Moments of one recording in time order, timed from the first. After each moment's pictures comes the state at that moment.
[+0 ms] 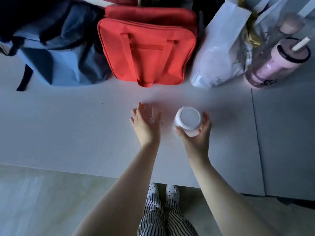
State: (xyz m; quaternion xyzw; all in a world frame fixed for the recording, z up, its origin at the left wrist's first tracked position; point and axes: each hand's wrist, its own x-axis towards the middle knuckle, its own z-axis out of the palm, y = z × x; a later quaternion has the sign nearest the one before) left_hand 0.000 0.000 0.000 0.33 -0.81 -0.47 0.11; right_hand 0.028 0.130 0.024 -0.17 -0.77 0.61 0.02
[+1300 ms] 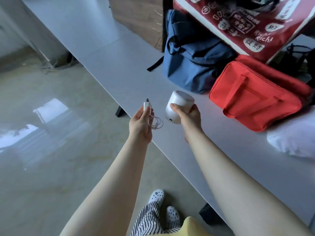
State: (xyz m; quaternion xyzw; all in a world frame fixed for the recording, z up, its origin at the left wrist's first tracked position) left_hand 0.160 -0.151 0.126 0.46 -0.25 -0.77 0.37; right_hand 0.051 -0.072 0.134 0.07 -0.70 0.64 -0.31
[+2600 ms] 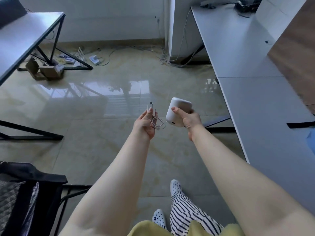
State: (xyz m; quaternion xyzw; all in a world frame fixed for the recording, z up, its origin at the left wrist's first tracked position) left_hand 0.539 -0.348 0.146 0.45 0.04 -0.65 0.61; right_hand 0.395 -0.349 0.154 0.29 -0.61 0.47 -0.56
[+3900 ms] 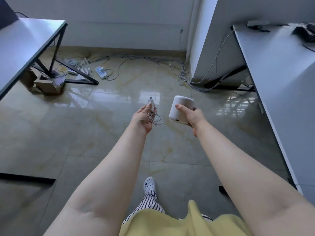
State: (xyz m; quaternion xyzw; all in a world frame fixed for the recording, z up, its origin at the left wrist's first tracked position) left_hand 0.738 -0.909 0.133 0.46 0.04 -0.62 0.63; right_hand 0.576 -0.921 0.144 0.32 -0.62 0.39 -0.60
